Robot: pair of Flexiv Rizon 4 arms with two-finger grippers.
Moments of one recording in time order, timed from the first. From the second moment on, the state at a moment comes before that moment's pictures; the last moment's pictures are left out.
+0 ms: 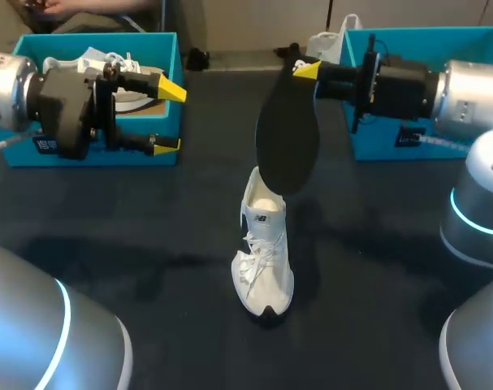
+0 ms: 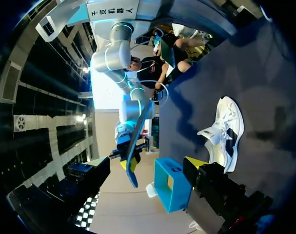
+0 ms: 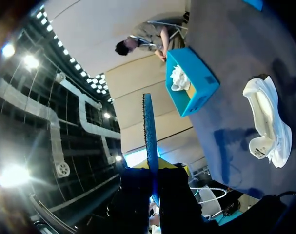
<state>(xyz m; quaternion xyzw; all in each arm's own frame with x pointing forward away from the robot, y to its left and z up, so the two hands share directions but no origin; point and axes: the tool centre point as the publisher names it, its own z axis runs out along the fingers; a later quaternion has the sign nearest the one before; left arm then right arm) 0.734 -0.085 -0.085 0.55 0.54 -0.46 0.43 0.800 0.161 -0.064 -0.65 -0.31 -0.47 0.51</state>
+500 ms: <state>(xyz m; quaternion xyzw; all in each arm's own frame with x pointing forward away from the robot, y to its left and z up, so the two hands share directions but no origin) 0.731 -0.085 -0.086 0.55 0.54 -0.46 0.44 0.831 0.188 -0.088 -0.67 -0.30 -0.43 0.52</state>
